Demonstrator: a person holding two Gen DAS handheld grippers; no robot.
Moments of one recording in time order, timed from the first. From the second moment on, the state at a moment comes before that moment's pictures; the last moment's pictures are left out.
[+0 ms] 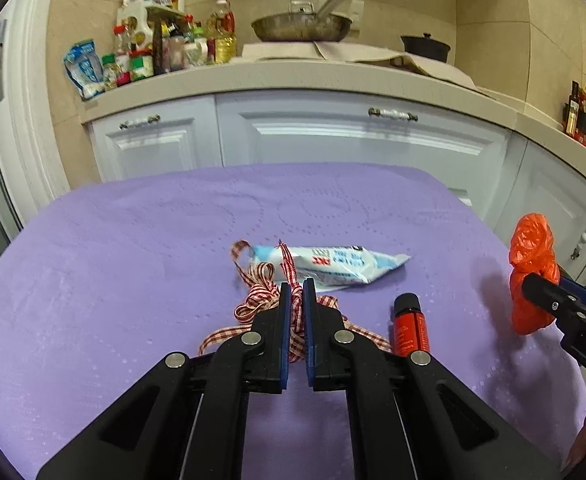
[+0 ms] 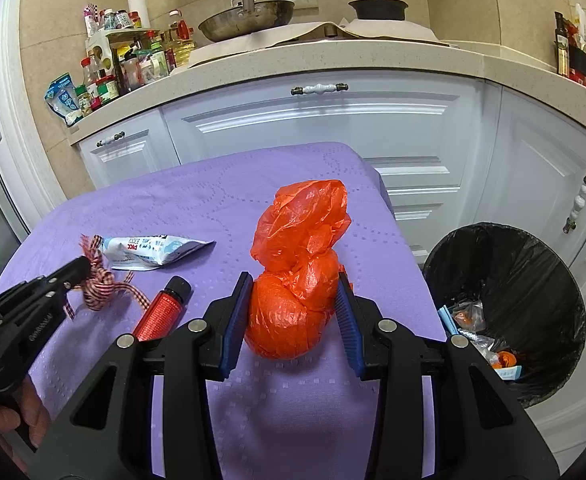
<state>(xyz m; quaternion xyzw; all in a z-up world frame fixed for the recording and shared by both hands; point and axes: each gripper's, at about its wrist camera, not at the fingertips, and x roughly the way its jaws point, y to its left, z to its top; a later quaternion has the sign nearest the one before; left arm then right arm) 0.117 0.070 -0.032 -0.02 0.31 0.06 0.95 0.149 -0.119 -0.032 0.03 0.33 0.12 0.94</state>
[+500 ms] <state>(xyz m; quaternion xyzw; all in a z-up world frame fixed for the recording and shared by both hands) 0.092 0.079 -0.012 -0.03 0.27 0.08 0.96 0.134 -0.121 -0.024 0.03 0.31 0.12 0.94</state>
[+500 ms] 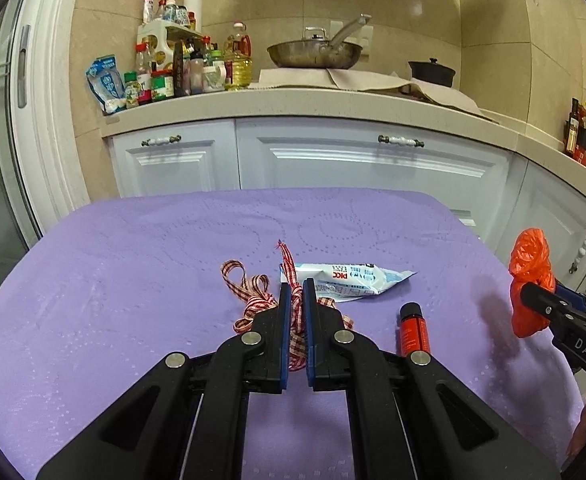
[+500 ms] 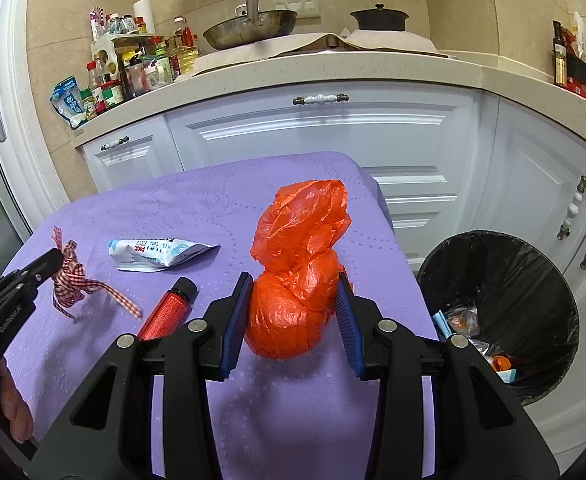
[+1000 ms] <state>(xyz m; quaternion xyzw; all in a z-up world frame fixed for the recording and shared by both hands) 0.072 0.063 0.014 -0.02 0.23 0.08 0.97 0.111 -0.142 -0.007 0.03 0.28 0.11 0.95</state>
